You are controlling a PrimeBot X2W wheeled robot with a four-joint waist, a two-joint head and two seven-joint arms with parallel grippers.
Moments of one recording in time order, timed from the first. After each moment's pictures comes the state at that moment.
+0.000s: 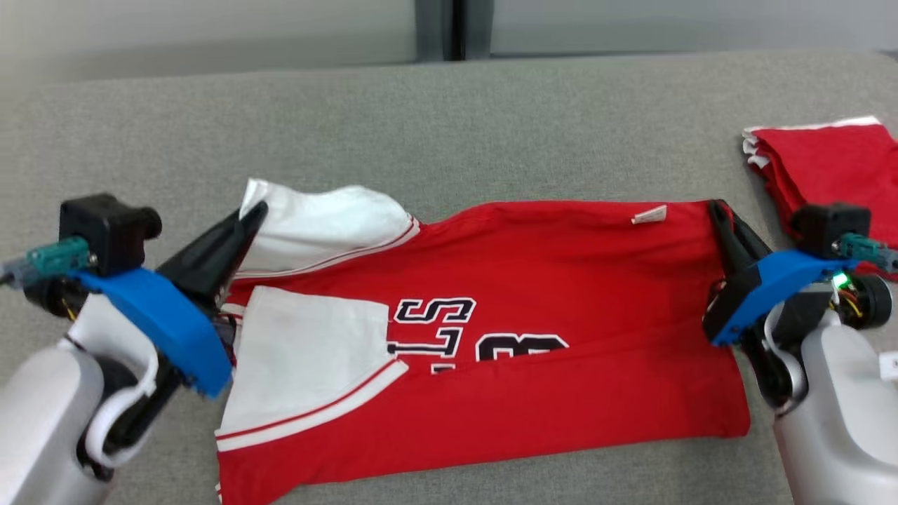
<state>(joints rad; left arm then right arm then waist) -0.50 0.68 -0.55 0.01 -0.84 -0.13 0.21 -0.53 -0.16 0.00 0.52 0.26 0.13 0.07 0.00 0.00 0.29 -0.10</state>
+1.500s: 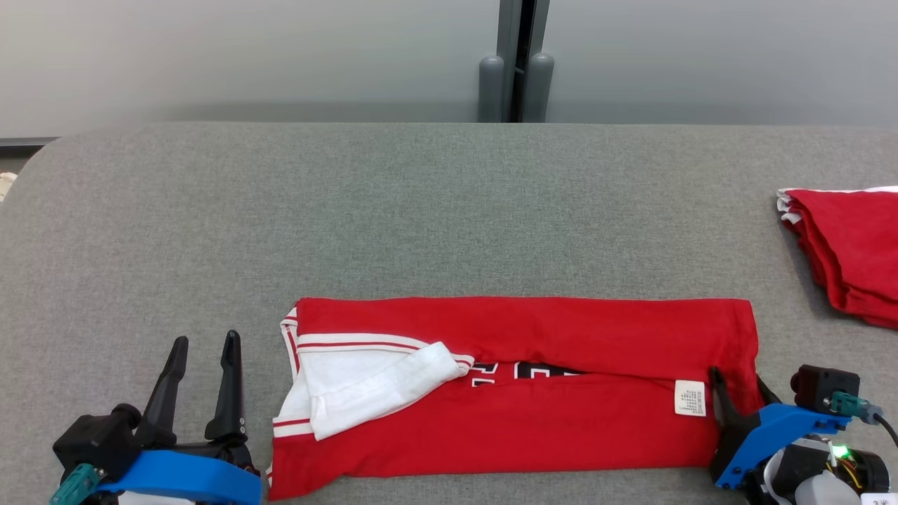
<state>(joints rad) -0.02 0.37 -0.31 0.11 -0.68 0.04 -0.26 -0.22 -0.05 -0.19 0.59 0.17 0.13 0.03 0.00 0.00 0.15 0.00</state>
